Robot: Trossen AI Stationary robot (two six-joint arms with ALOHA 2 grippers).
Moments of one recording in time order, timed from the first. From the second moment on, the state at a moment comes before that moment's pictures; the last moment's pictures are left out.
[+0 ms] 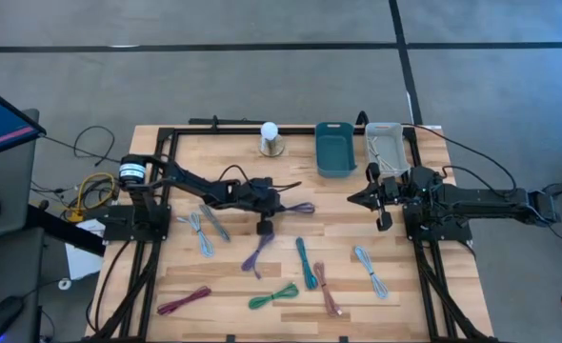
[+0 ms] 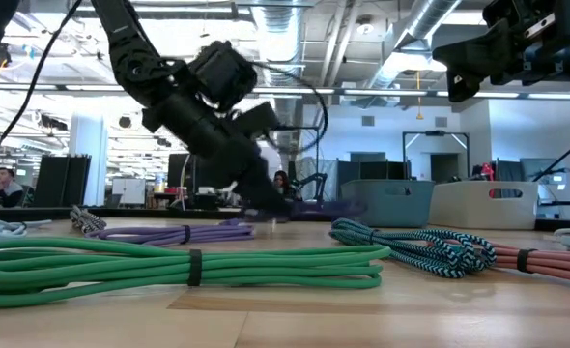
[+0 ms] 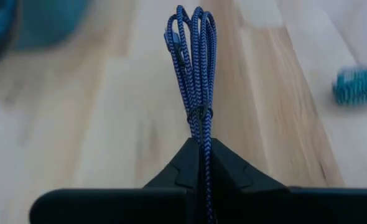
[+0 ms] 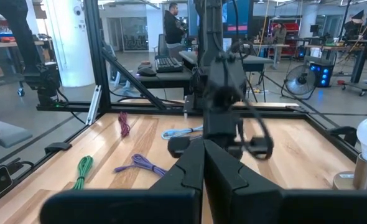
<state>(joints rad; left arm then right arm) 0.07 1.67 0.78 0.41 0.00 0.20 -0.19 0.51 0.17 0.35 -0.28 -0.01</state>
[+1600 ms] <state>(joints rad) 0.36 2.09 1.40 0.74 0.18 -0.18 -0.20 0.23 0.17 0.12 -0.31 -0.03</state>
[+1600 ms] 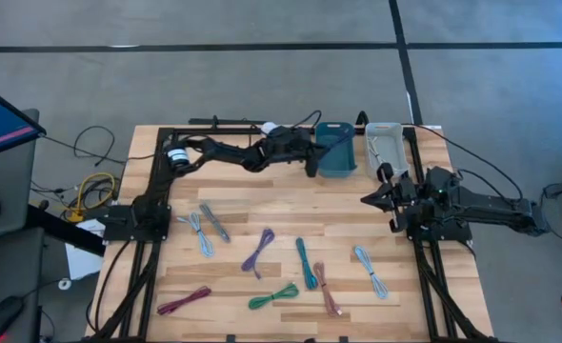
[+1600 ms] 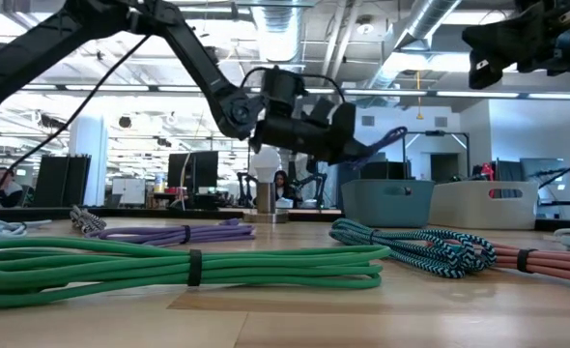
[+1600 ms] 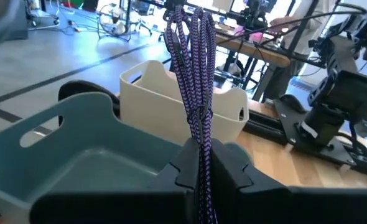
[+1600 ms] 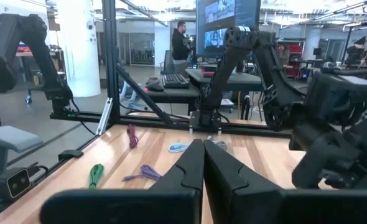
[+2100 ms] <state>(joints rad) 0.35 2.11 1.43 0.71 0.13 -0.19 -0.20 0.23 0.17 0.13 -0.31 -0.04</state>
